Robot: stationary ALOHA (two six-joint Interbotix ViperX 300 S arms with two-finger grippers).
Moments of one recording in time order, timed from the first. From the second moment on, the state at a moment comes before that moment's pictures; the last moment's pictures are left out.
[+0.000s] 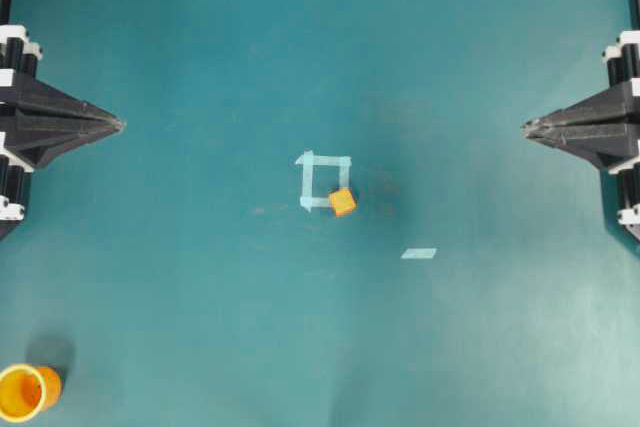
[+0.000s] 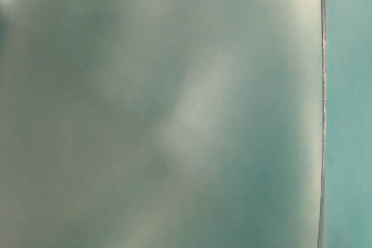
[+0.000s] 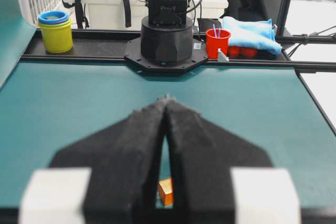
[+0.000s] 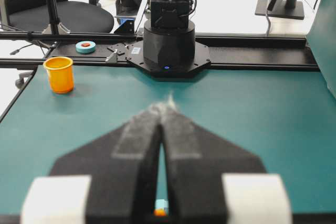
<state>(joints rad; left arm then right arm) 0.00 -0.96 1.17 0.00 -0.29 0.00 0.00 -0.96 1.17 0.00 -0.29 0.00</state>
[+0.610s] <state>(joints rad) -0.12 -1.08 1.14 0.01 0.17 -0.02 -0.01 -0.79 1.04 0.00 -0.08 0.02</state>
